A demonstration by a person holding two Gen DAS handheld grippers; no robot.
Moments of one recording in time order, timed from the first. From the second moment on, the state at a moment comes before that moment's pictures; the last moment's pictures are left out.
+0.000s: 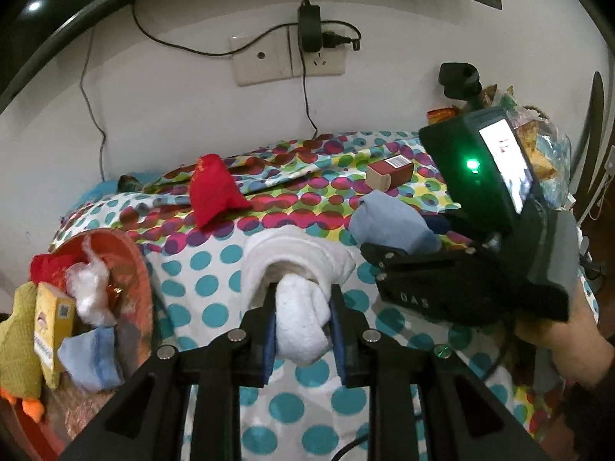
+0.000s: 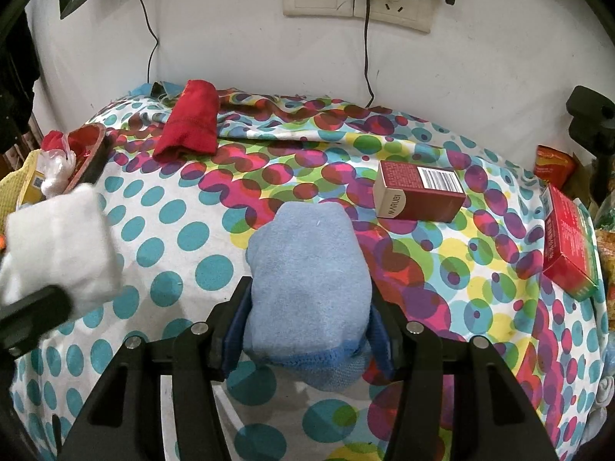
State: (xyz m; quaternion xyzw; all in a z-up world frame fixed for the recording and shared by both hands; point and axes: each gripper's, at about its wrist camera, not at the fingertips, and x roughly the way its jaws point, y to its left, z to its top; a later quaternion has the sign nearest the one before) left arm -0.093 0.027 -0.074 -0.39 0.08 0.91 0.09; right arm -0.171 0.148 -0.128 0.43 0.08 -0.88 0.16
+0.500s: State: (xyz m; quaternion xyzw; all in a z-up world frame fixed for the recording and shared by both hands) left arm -0.047 0.008 -0.051 -0.38 0.08 0.92 0.08; right arm -0.172 0.149 -0.127 0.43 0.08 -0.88 0.16
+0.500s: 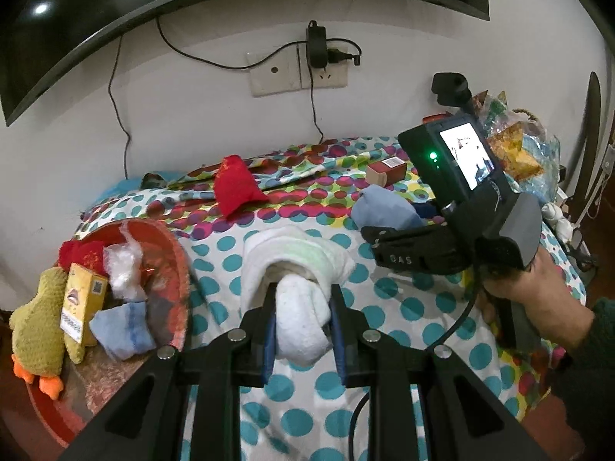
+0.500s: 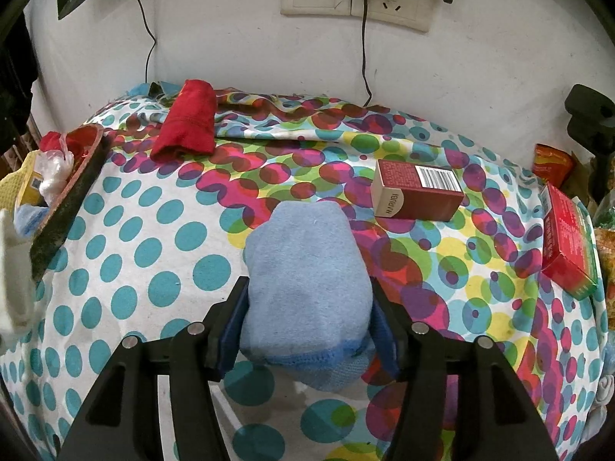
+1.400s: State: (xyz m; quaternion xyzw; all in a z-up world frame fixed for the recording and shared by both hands) left arm -0.029 -0.101 -0.037 -0.37 0.06 0.93 -0.01; right arm -0.173 0.150 -0.127 0.43 0.08 -0.88 0.16
